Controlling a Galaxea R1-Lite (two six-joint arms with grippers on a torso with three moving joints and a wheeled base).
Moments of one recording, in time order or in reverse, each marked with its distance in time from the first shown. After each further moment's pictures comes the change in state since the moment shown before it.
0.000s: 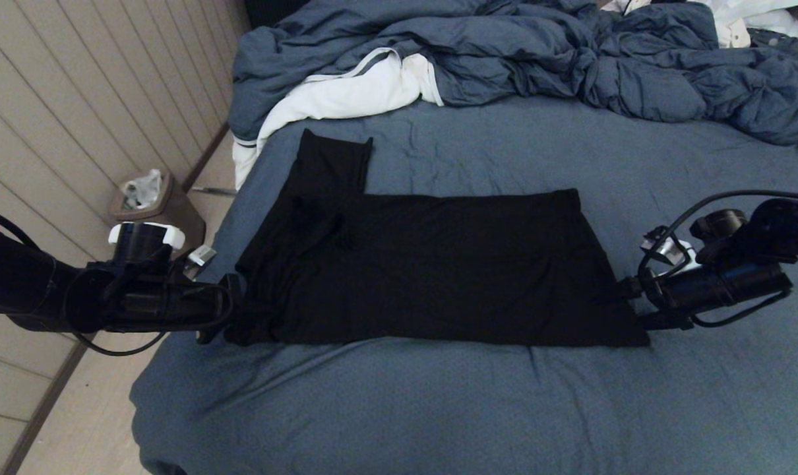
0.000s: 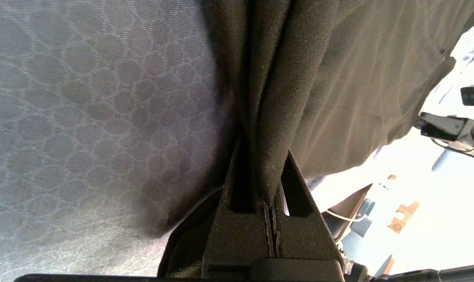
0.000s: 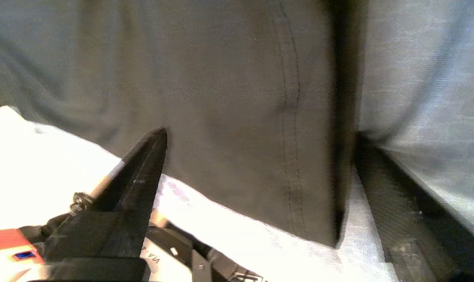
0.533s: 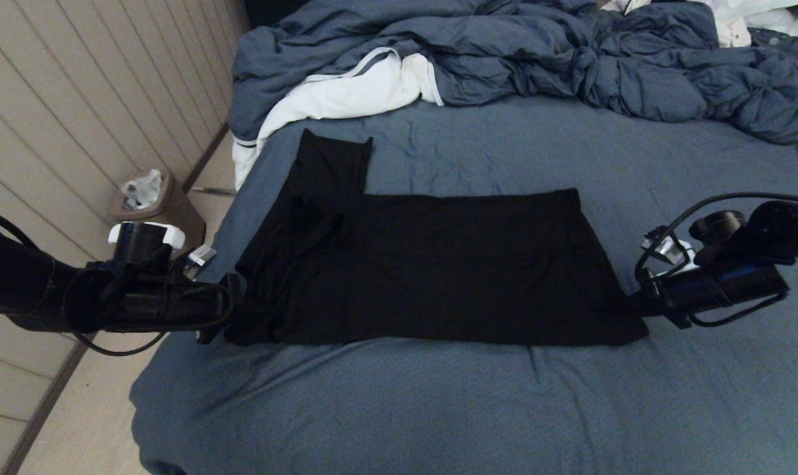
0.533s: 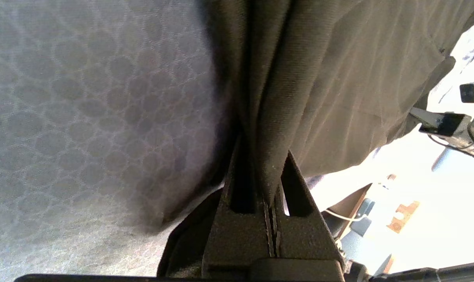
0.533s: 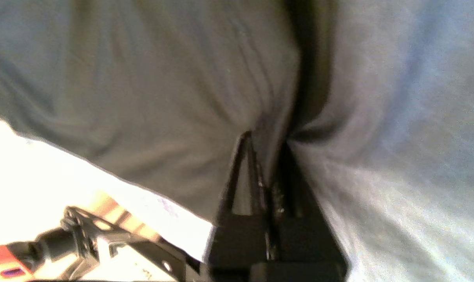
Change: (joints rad) left arm -0.002 -0.004 0.002 0.003 0.000 -0.003; right arm 0.003 0.003 0.002 -0.015 0.002 0.000
